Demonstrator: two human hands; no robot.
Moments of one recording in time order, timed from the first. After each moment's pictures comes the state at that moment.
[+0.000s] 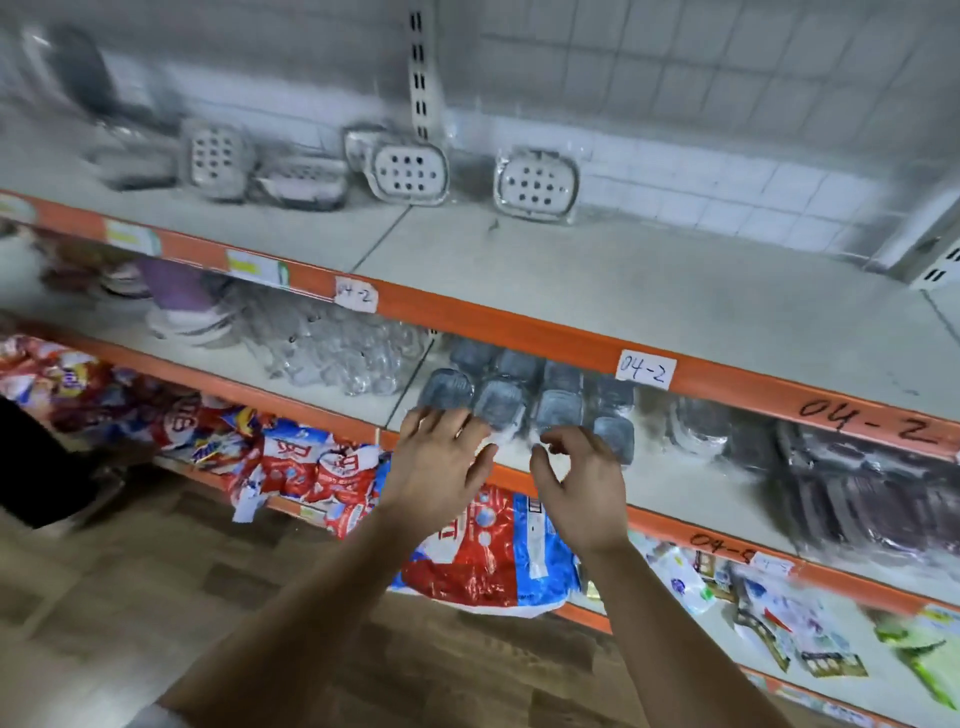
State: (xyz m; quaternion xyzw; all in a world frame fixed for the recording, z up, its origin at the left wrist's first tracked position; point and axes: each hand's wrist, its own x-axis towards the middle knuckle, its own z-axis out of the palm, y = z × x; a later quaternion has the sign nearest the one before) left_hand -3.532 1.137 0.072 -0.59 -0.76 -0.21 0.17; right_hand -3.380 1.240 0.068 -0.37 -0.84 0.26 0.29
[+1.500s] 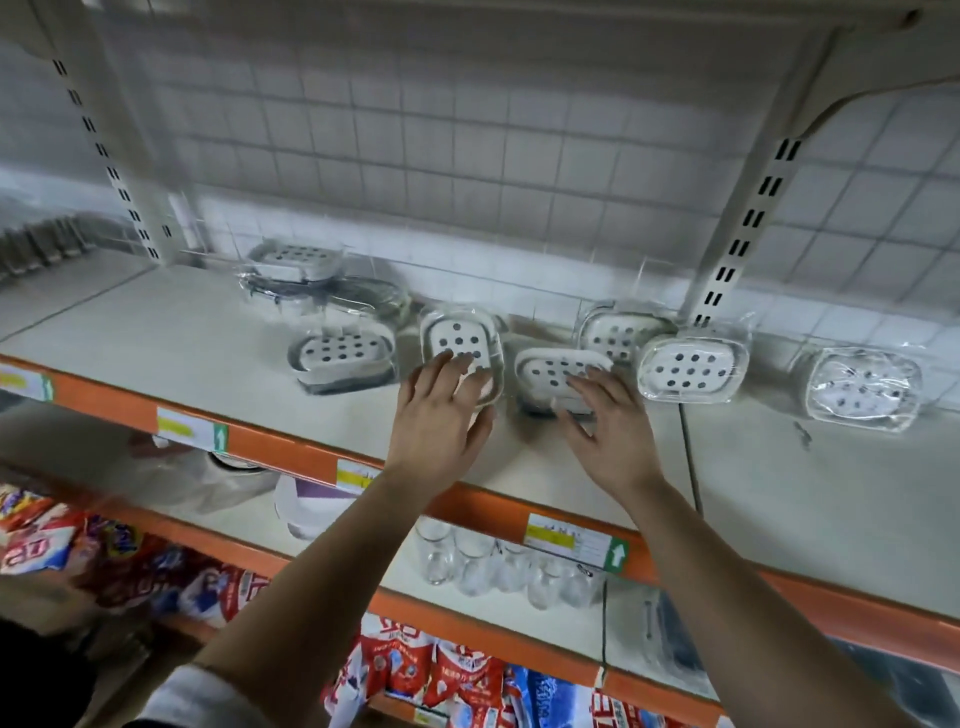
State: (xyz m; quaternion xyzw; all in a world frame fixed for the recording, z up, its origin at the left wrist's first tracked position) left_hand -4.054 1.148 0.154 -0.56 -0.76 -0.24 0.22; right_hand -3.883 1.292 0.148 -0.33 -0.89 0.13 0.28
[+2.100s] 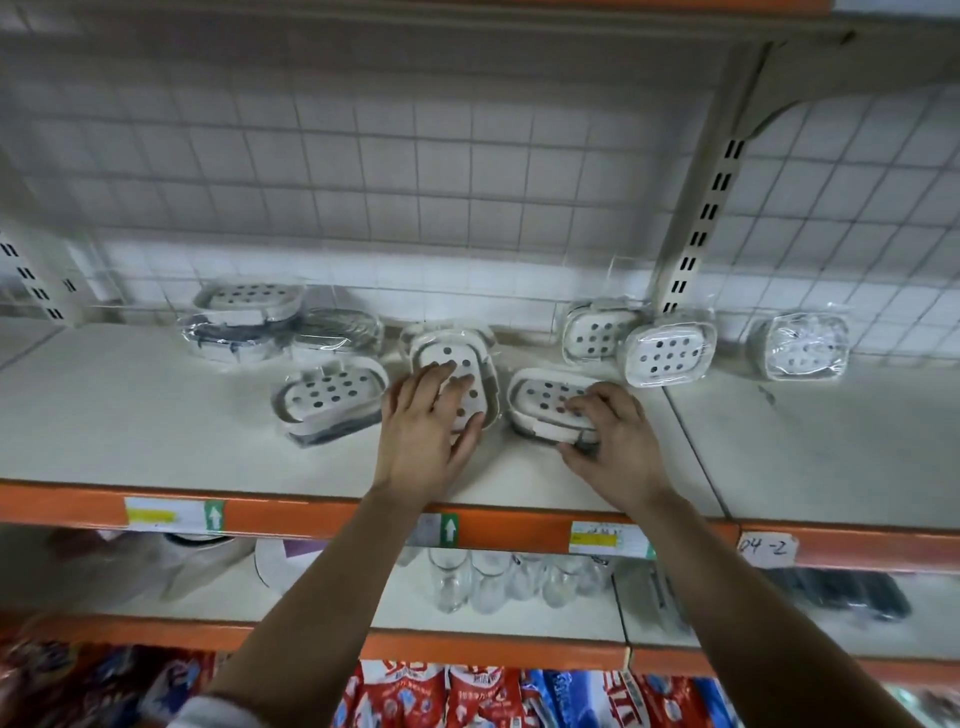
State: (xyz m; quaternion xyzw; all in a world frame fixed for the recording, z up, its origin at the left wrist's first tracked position) left_hand -4.113 1.147 0.151 -0.63 -0.70 -0.31 0.18; right_hand -3.892 1.253 0.145 -0.39 -0.87 0.07 0.29
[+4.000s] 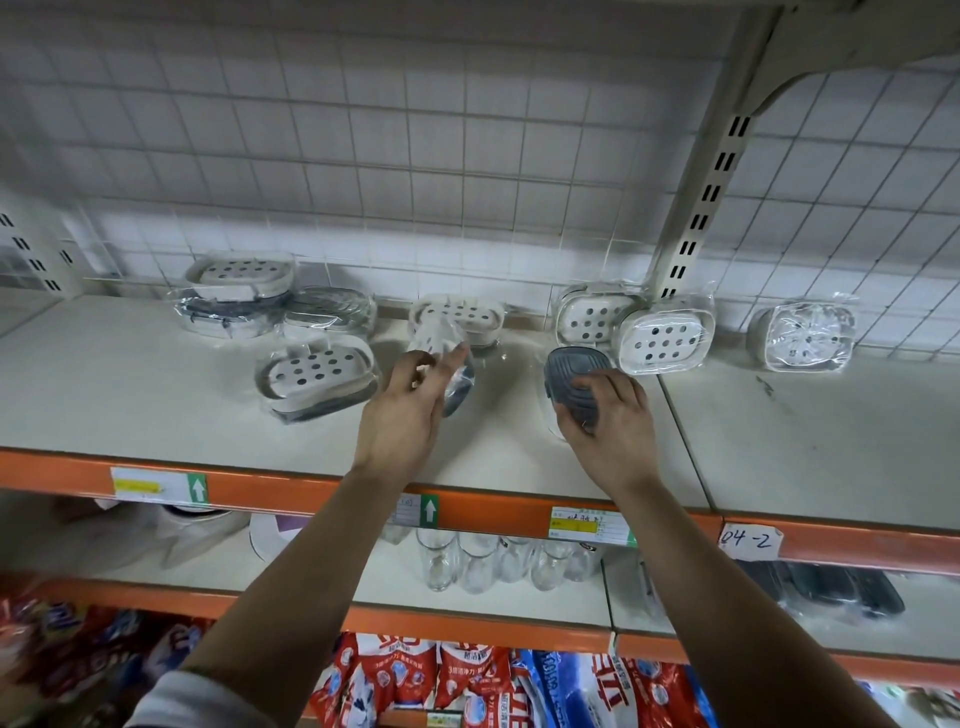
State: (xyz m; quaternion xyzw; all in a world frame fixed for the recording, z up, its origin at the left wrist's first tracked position) left_hand -4.109 1.147 0.153 -0.61 -0.71 -0.32 0.14; right_hand -3.892 1.255 0.149 -0.45 -0.82 0.09 0.33
